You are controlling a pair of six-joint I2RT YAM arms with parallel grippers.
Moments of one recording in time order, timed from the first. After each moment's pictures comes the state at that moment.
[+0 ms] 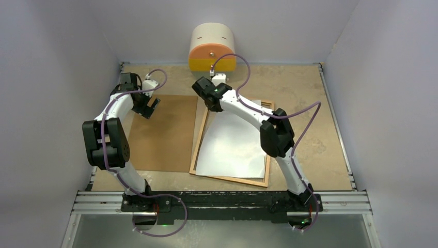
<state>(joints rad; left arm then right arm) 0.14 1.74 1.26 -0.54 0.04 0.64 0.80 2.24 2.04 -0.91 0.57 0.75</state>
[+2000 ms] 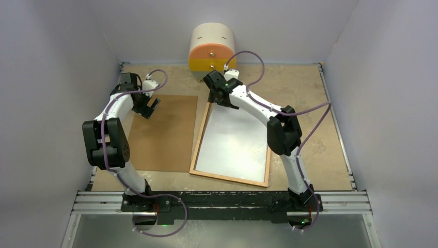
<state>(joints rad) 0.14 1.74 1.26 -0.54 0.04 0.66 0.72 2.20 1.97 -0.88 0.55 0.87</state>
